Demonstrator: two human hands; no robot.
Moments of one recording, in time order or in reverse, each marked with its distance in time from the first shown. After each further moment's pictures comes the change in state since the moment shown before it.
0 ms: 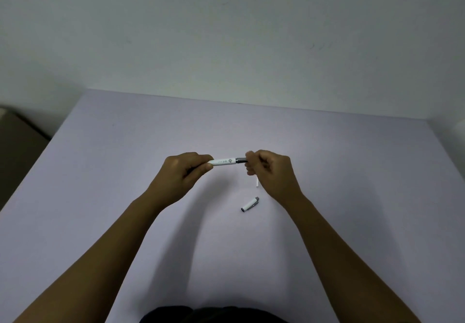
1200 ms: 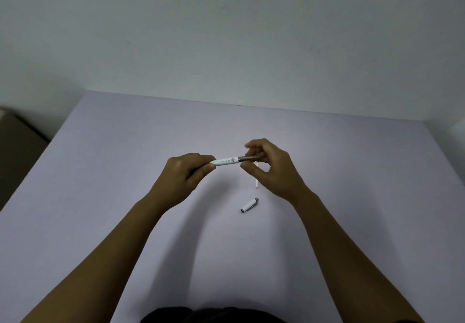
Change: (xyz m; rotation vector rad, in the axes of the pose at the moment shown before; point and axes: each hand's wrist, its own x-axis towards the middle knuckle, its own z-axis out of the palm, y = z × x) left_hand -0.001 0.007 0.001 -0.004 0.025 0.024; right_hand 0.008 0.002 -0.013 -0.106 -0.123 -0.176
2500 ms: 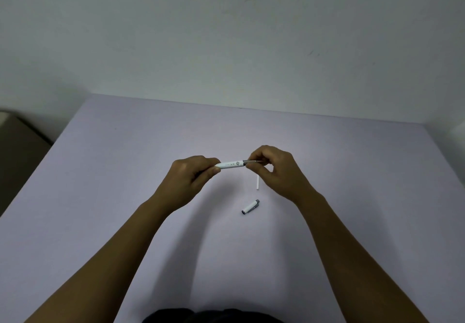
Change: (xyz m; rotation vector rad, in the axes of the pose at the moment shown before) left_hand 0.000 0.007 0.002 -0.003 -0.005 0.024; right_hand -0.002 -0.003 -0.008 -0.136 -0.050 -0.052
